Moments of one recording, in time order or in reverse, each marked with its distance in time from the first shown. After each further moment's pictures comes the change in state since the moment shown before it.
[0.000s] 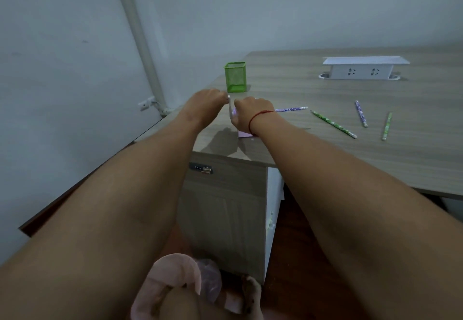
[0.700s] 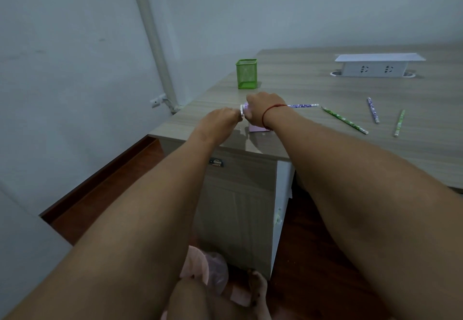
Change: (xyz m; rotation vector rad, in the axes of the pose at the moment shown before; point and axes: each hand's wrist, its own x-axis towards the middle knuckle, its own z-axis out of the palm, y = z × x) left_hand -0.043 0.024 0.019 -0.158 -0.028 -0.055; right_hand 0.004 0.001 0.004 0.020 -0.013 -0.040
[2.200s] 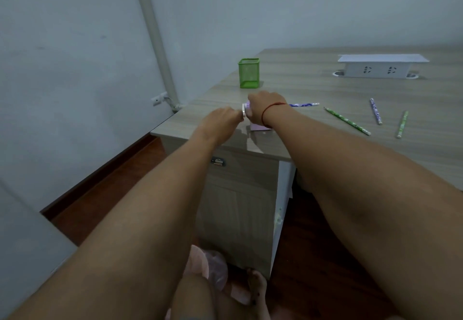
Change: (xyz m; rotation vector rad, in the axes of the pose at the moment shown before) left_hand 0.002 -0.003 -0.001 0.178 -0.105 0.003; right_hand -0.003 -0.005 -0.010 -0.014 -0.032 0.034
